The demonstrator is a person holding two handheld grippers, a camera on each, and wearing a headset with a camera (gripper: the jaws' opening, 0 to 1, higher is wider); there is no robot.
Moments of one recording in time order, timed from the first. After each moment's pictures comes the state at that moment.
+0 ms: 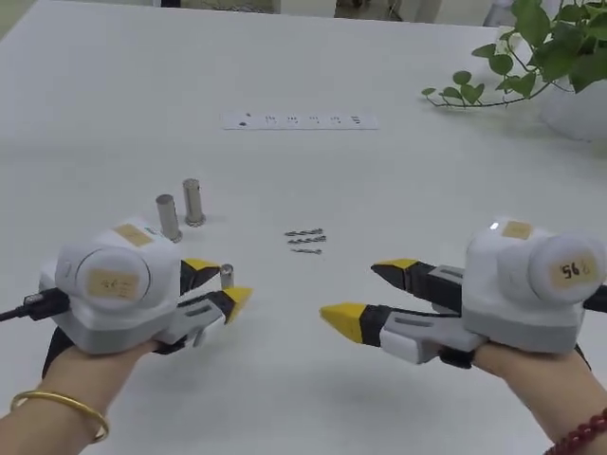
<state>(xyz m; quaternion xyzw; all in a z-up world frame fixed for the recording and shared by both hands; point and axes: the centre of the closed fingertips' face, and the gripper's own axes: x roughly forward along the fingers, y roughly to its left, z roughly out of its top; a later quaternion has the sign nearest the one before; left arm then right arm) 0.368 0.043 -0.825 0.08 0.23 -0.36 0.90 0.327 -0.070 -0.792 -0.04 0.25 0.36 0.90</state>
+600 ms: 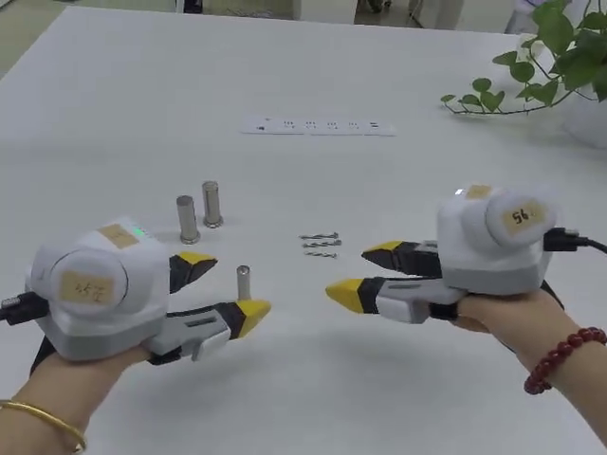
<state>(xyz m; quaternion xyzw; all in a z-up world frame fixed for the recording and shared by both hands) 0.350 0.051 -0.806 0.06 0.21 -0.37 0.90 0.364 -0.056 -0.806 -0.08 0.29 0.40 0.87</state>
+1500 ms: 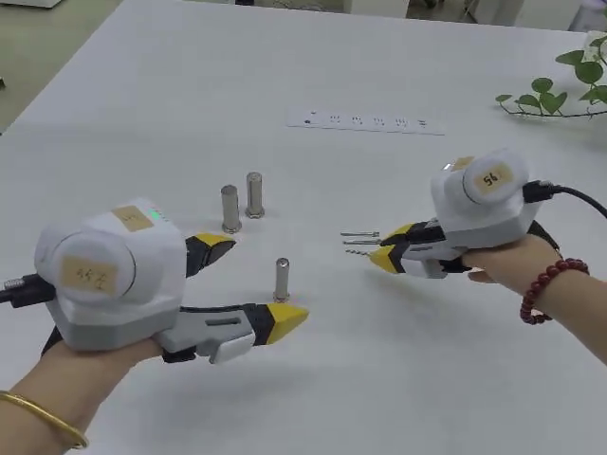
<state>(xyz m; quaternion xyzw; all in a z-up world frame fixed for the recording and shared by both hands) 0.335 0.060 -0.788 0.05 0.21 -0.37 0.90 0.420 -0.059 -0.844 -0.19 0.33 0.42 0.82</state>
